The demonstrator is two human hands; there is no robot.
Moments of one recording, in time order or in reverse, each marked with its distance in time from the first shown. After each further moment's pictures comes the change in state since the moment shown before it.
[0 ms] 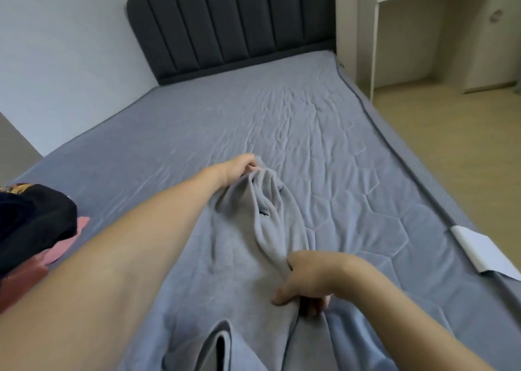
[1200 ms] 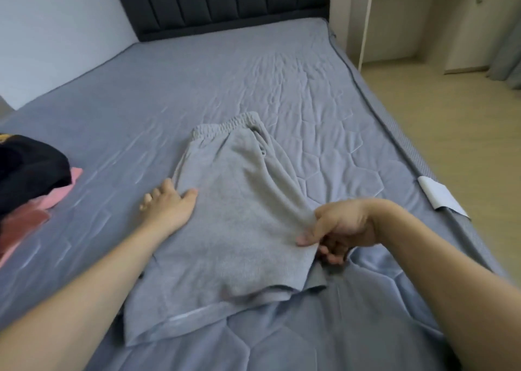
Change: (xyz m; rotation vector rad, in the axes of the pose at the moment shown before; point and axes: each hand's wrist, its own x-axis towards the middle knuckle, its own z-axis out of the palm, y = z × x) left_hand -0.129 -0.152 0.010 0.617 0.663 -0.288; right_hand -0.047 0.038 -0.003 0.369 -0.249 -0.039
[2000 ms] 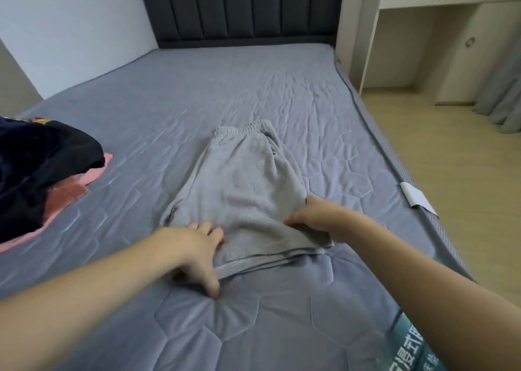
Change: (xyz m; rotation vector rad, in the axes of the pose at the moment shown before) left_hand -0.144 -0.014 -0.059 0.673 -0.670 0.506; right_hand 0.009 -0.015 0.060 -0.136 0.675 0.025
